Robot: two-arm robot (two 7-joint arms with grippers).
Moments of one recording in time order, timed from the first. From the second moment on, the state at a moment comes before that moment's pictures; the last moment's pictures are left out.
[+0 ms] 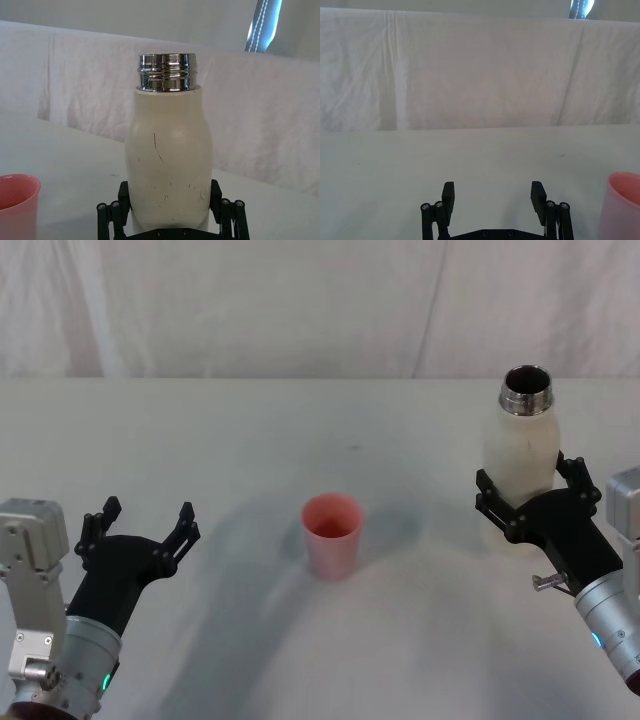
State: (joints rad) left arm 0.27 0.24 0.04 -1.85 -0.25 -0.02 -0.02; right arm -0.06 0.15 -0.17 -1.69 -0.01 -0.12 0.17
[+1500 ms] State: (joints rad) left arm 0.27 0.24 0.04 -1.85 -0.25 -0.02 -0.02; right arm -0.05 0.15 -0.17 -1.63 0.10 -0.13 0.19
